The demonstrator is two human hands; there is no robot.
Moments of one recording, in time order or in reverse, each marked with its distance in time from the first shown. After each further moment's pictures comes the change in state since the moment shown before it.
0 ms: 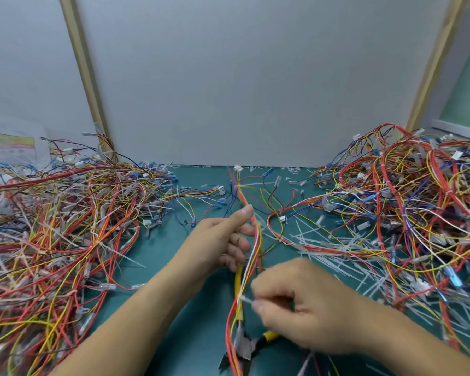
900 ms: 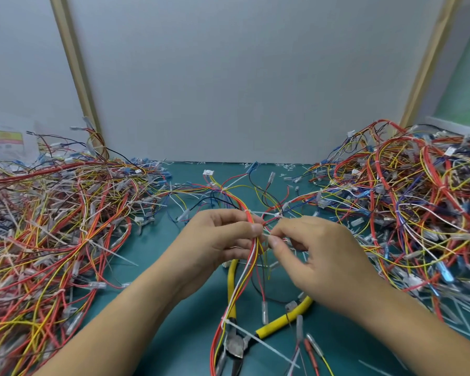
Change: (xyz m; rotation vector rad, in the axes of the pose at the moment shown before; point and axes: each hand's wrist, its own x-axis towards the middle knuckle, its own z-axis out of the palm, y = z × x) left_hand -0.013 0.005 0.003 -0.121 -0.168 0.124; right_hand -0.003 0.015 -0.014 -0.305 0.466 0.232
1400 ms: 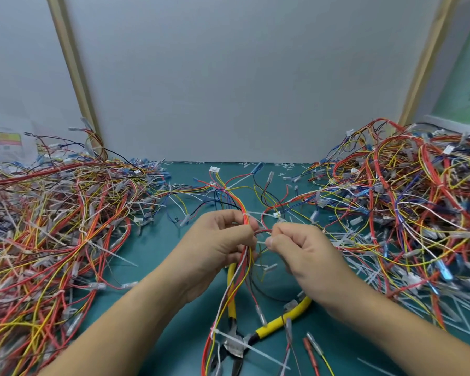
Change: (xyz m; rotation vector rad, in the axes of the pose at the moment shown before) left_hand -0.001 -0.001 0.010 0.047 0.052 -0.007; right_hand 0.002 0.001 0.028 0.728 -0.101 0.340
